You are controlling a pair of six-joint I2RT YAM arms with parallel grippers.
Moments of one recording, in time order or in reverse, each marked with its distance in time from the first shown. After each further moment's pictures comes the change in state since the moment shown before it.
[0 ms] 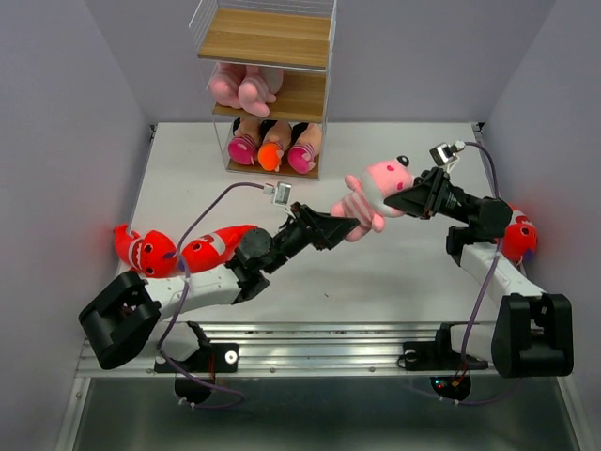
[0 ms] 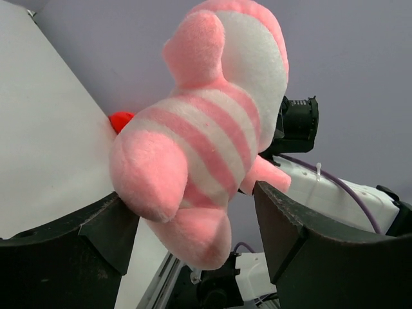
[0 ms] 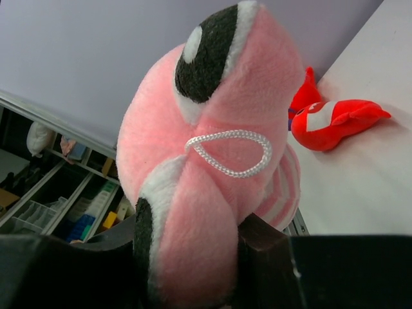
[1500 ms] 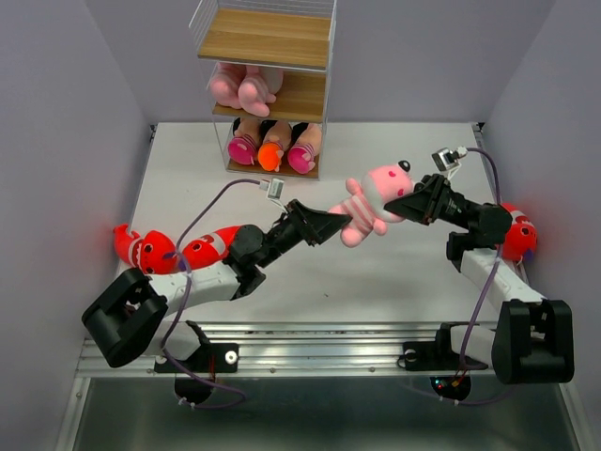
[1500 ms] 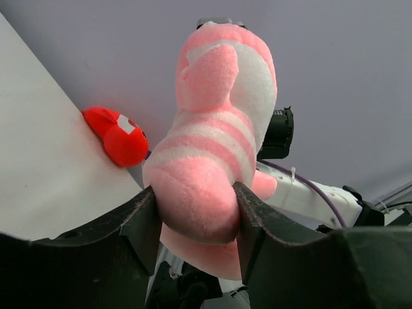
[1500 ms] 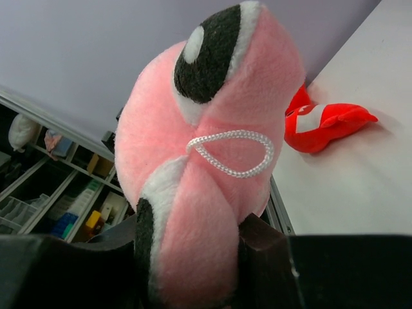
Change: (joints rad) left arm 0.085 0.027 -0.026 0.106 0.142 -0.122; right arm -0.003 -0.039 -0.051 0.009 0.008 -0.059
